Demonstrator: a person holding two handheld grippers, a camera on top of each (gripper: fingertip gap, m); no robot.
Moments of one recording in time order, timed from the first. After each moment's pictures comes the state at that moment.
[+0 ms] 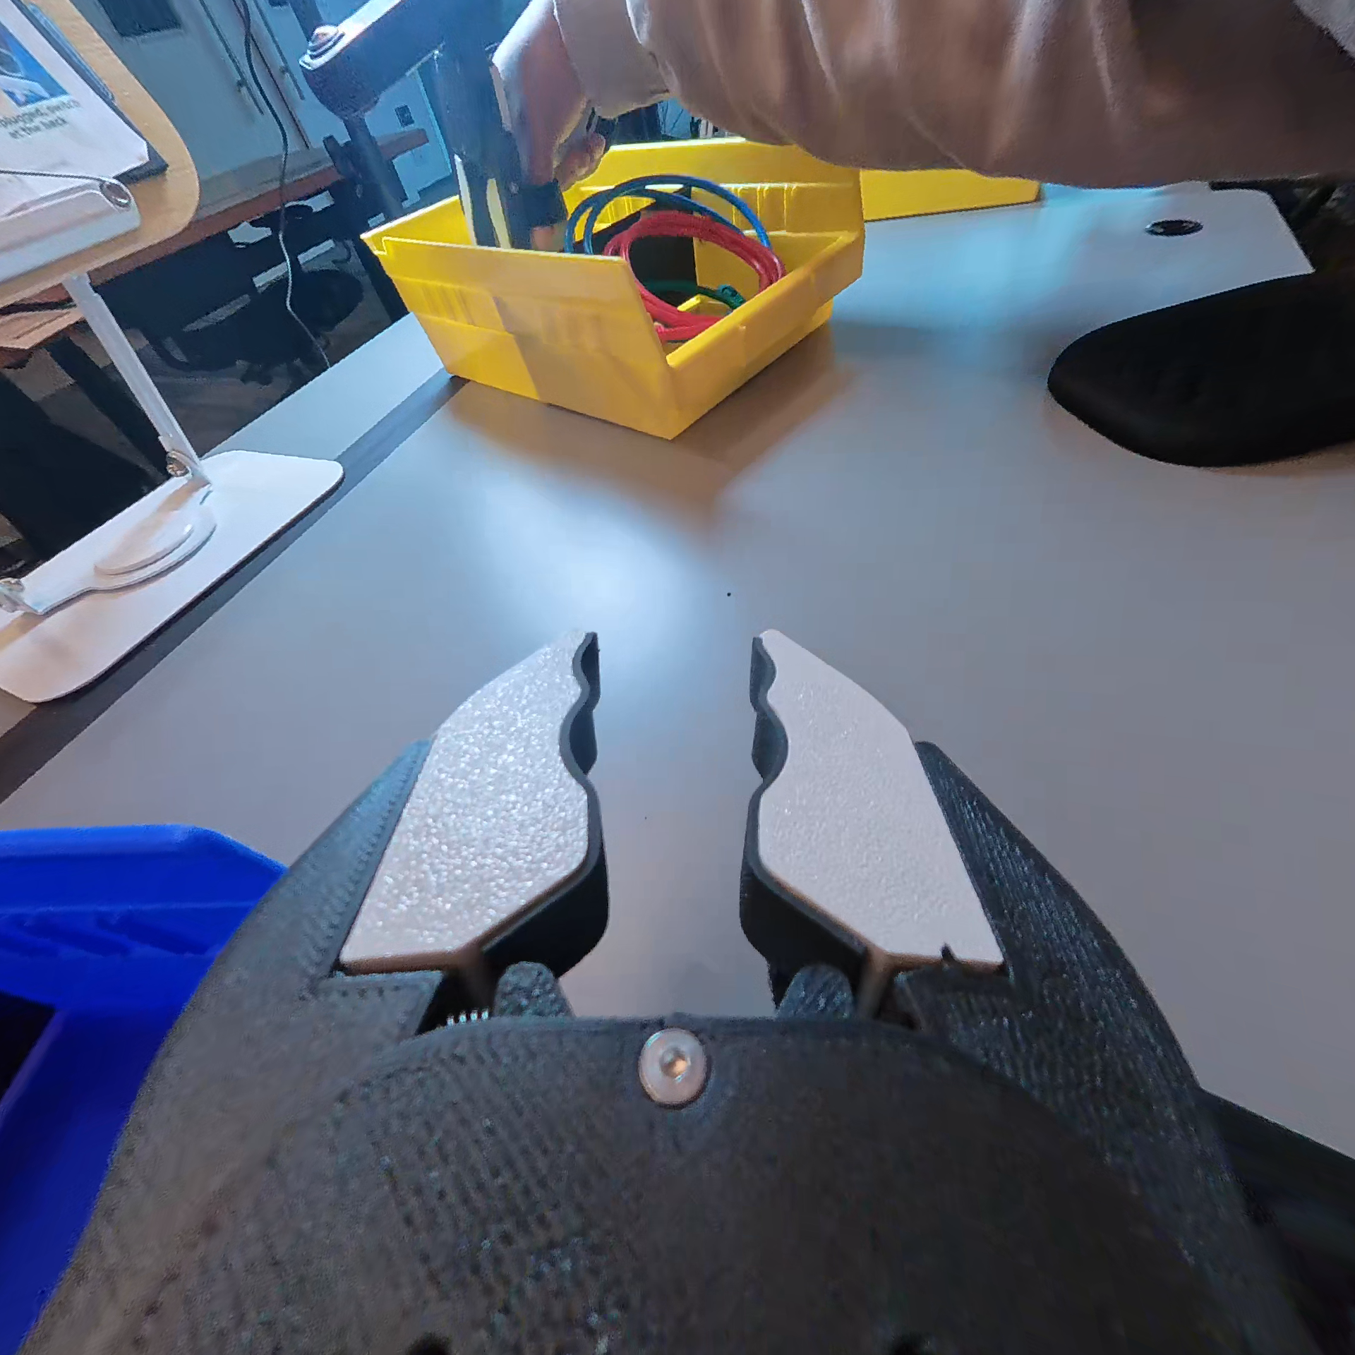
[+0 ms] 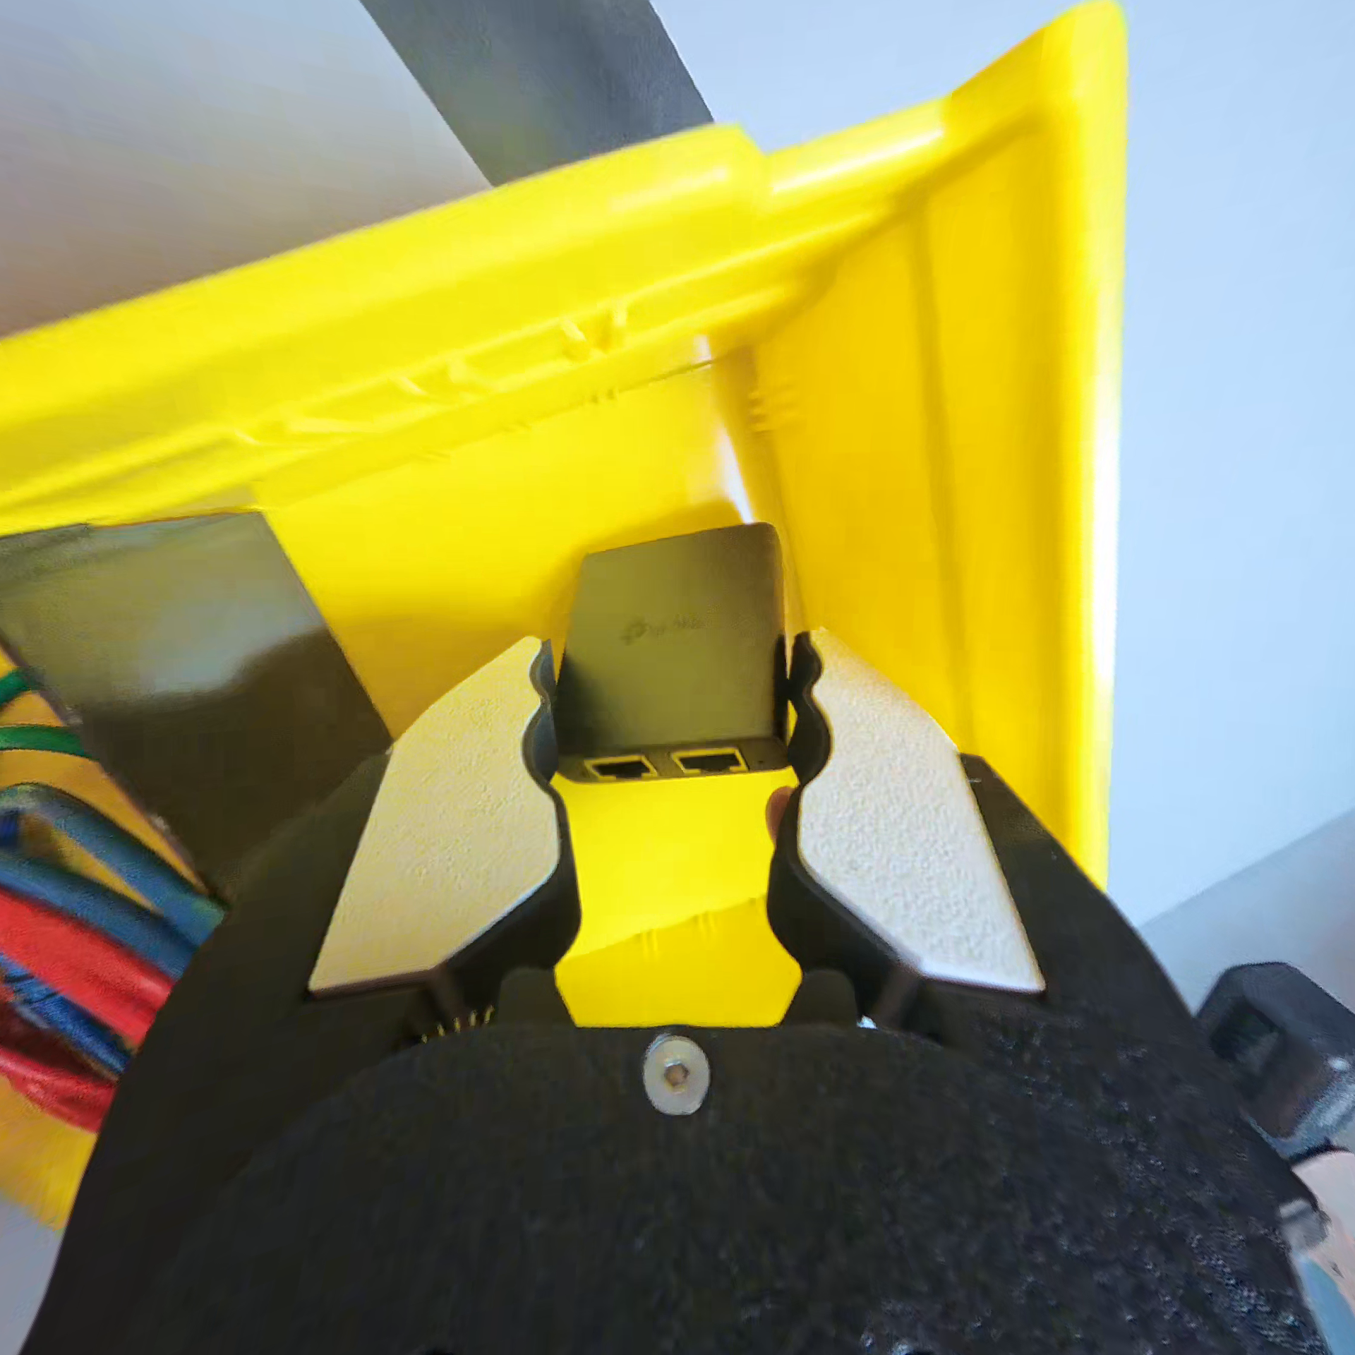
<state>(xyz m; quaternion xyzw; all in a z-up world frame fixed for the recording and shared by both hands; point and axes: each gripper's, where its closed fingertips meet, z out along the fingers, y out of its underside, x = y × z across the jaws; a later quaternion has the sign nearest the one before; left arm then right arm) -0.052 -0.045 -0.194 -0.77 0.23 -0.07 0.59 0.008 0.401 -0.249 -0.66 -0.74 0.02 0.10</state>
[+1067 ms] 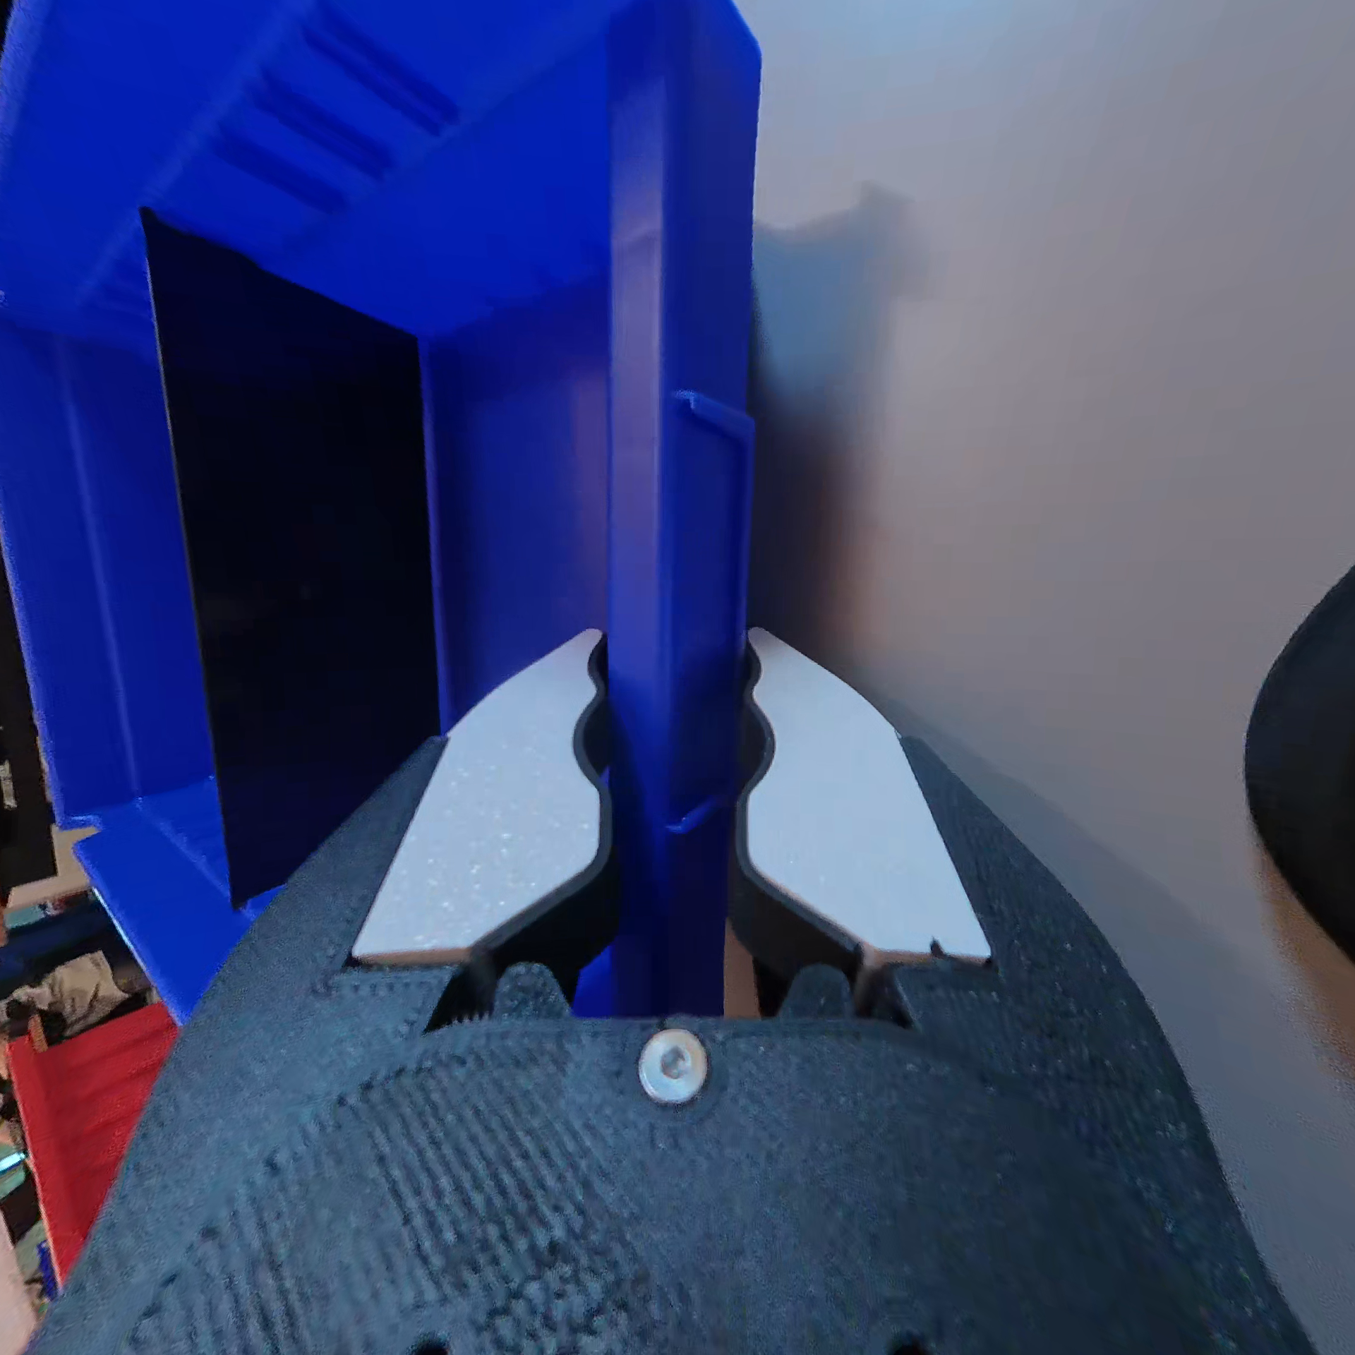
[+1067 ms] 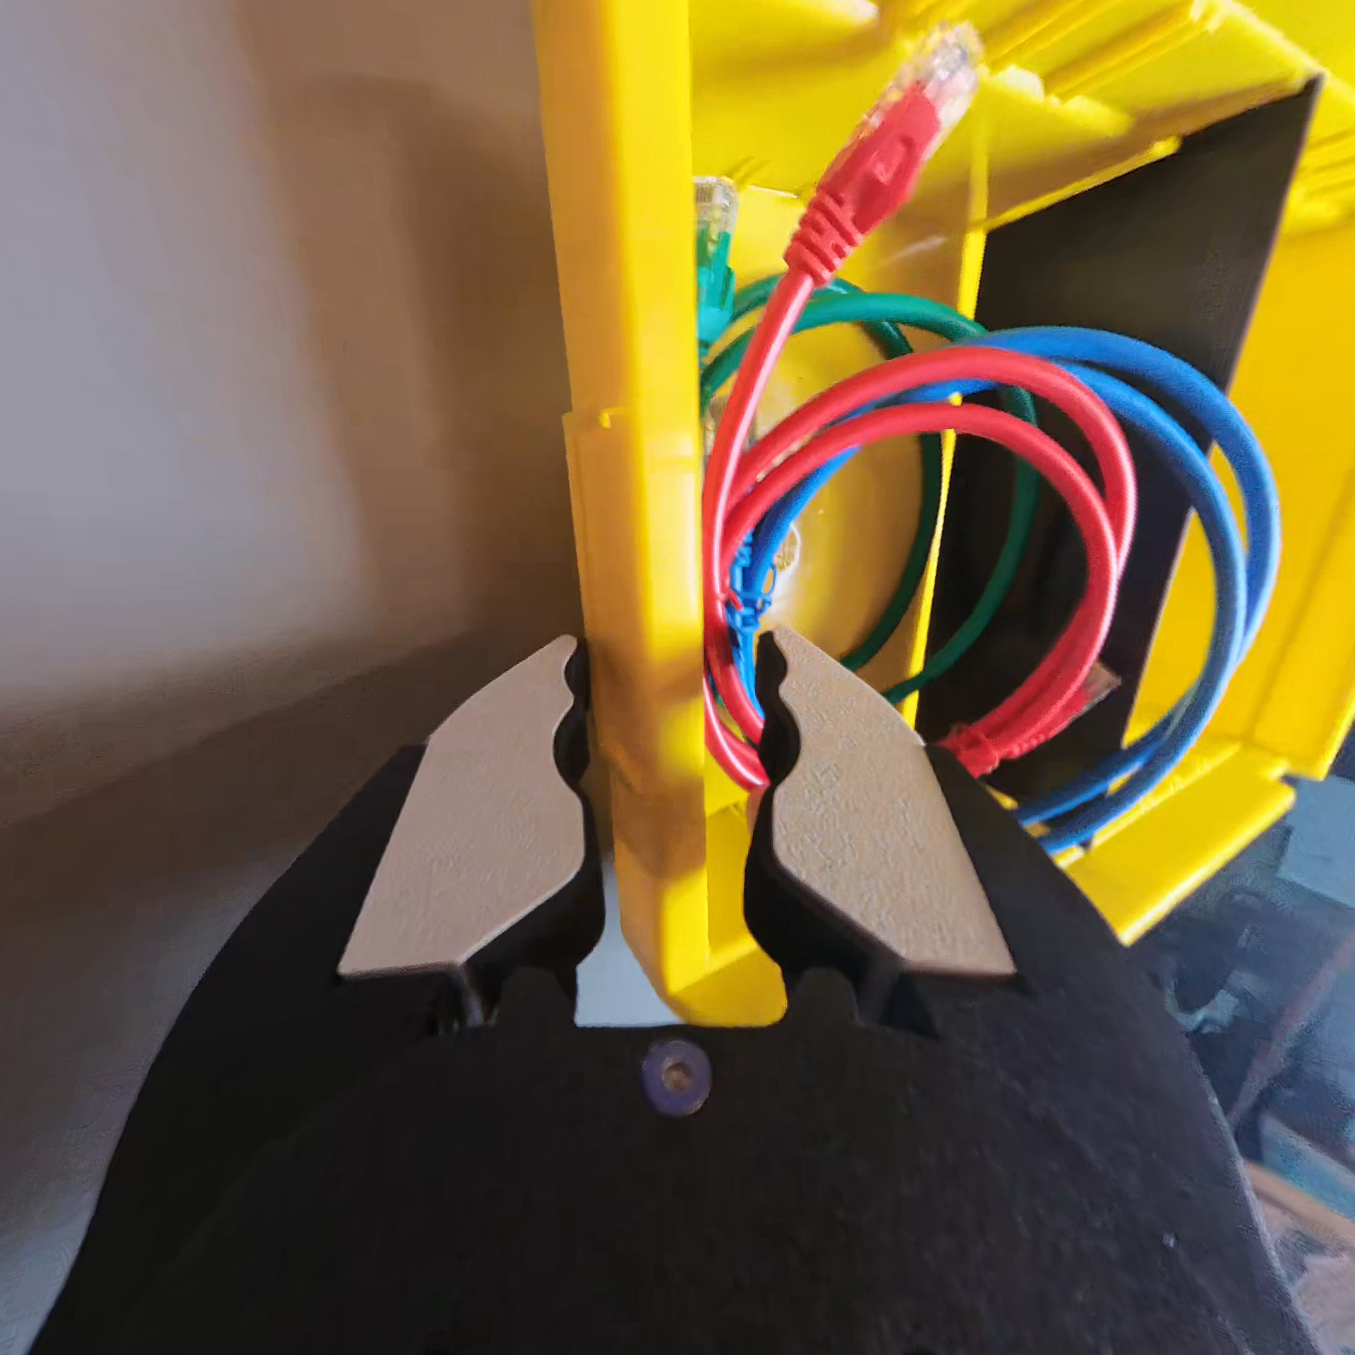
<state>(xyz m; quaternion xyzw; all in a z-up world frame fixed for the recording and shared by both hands) -0.218 -0.131 -0.261 -0.90 0.26 0.26 0.25 0.131 0.220 -0.251 -0.53 -0.80 -0.07 0.26</state>
